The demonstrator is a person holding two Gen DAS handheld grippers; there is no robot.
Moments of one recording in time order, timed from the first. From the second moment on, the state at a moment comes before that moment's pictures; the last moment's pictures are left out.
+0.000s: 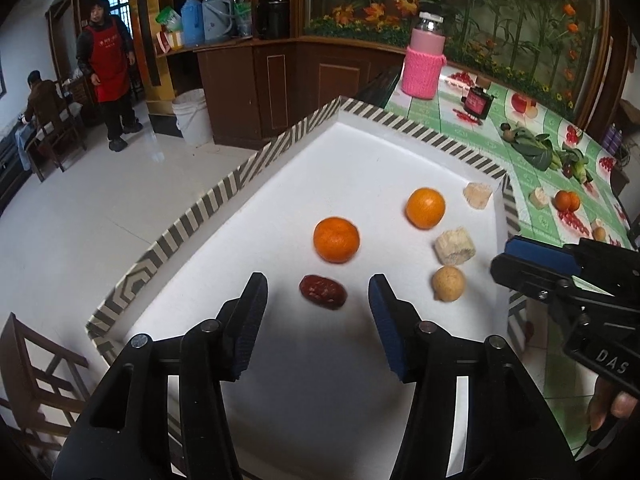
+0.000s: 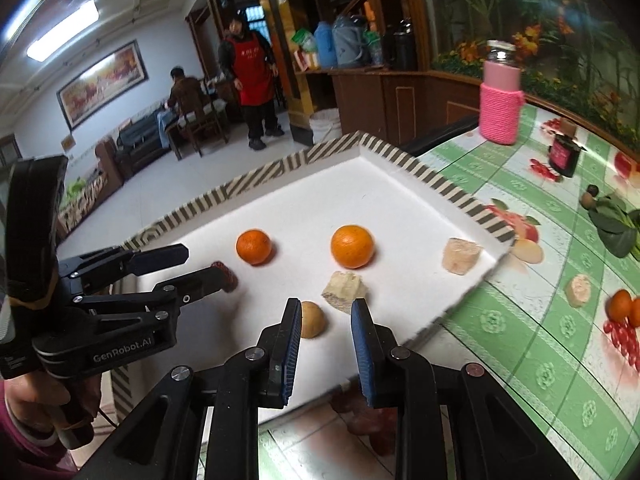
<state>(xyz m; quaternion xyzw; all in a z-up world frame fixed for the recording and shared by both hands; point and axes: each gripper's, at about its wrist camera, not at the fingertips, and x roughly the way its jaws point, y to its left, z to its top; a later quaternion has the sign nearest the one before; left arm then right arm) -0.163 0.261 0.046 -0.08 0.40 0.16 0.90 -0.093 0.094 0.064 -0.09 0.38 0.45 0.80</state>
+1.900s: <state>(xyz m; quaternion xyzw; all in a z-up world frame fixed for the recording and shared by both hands) 0.007 0.048 0.045 -0.03 0.45 -0.03 0.89 0.050 -0.175 0.023 -0.01 0.44 0.19 0.88</state>
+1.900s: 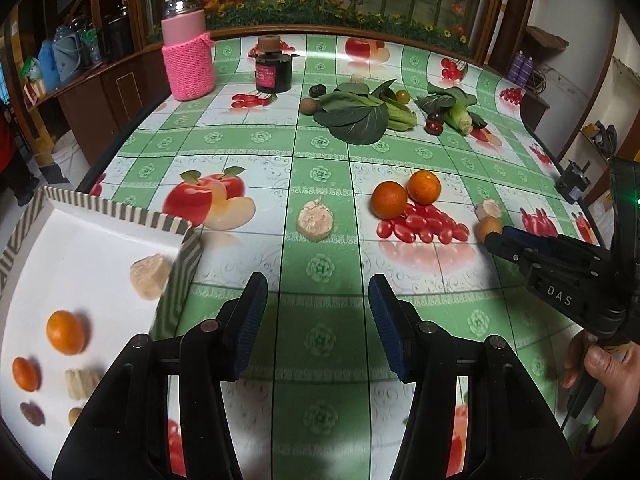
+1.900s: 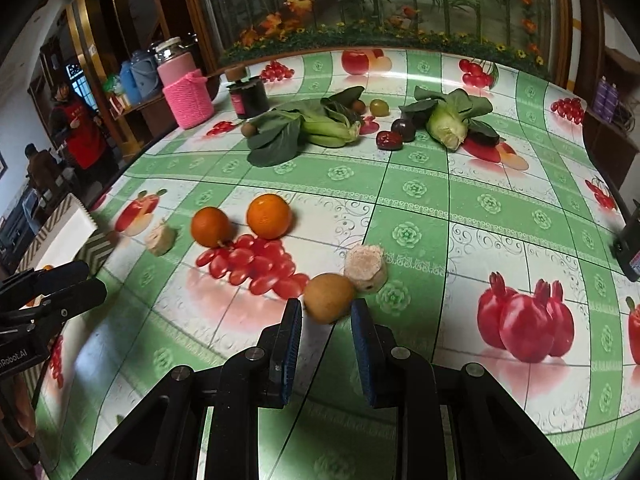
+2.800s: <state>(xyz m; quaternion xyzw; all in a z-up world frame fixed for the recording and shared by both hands) 0.070 0.044 0.011 -0.01 0.46 -0.01 0.89 0.070 -0.178 0.018 0.01 0.43 0.21 0.88</state>
